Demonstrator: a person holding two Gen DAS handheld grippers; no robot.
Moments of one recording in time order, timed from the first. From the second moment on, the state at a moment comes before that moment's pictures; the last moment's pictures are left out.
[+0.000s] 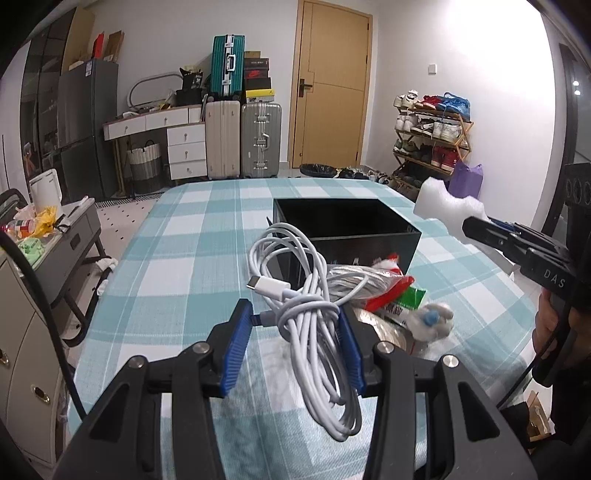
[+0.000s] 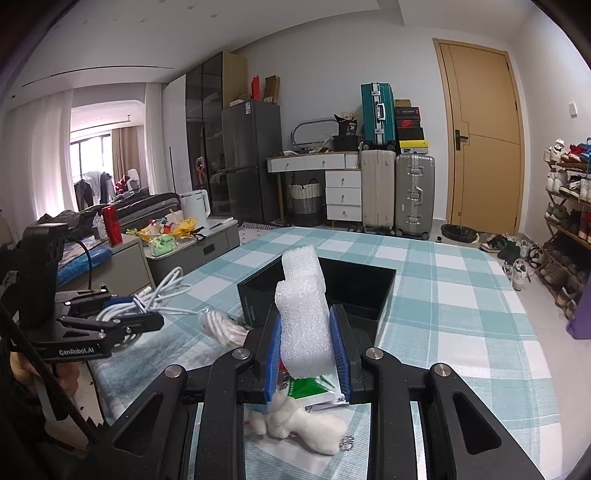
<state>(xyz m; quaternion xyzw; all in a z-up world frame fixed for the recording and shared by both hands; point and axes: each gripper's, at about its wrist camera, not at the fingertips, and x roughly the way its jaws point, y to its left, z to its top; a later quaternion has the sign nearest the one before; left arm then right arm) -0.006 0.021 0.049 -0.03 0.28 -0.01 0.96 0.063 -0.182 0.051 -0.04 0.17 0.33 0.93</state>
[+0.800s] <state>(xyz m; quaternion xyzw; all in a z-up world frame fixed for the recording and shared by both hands) 0.059 0.011 0.072 -0.03 0.26 -0.04 0.96 0.095 -0.180 0.049 -0.03 0.20 0.32 0.92</state>
